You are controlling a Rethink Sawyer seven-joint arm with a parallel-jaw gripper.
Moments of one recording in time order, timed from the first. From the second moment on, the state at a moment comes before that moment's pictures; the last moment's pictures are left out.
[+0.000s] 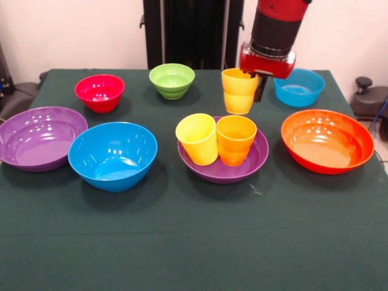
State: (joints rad) arm 0.05 -0.58 -0.12 1.88 -0.01 0.29 1.96
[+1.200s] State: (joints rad) arm 0.06 -0.66 -0.13 1.88 0.02 0.37 1.96
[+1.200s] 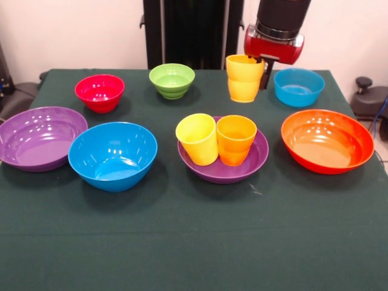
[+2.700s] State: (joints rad) arm 0.00 -0.58 -0.13 1.82 0.02 0.37 1.96
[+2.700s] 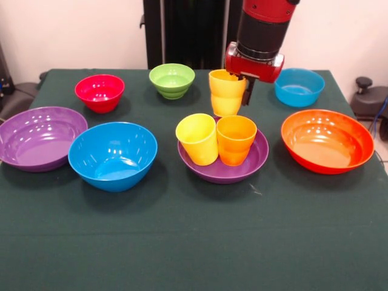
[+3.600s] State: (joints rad) arm -0.01 -0.52 -0.13 1.73 0.02 0.39 1.96
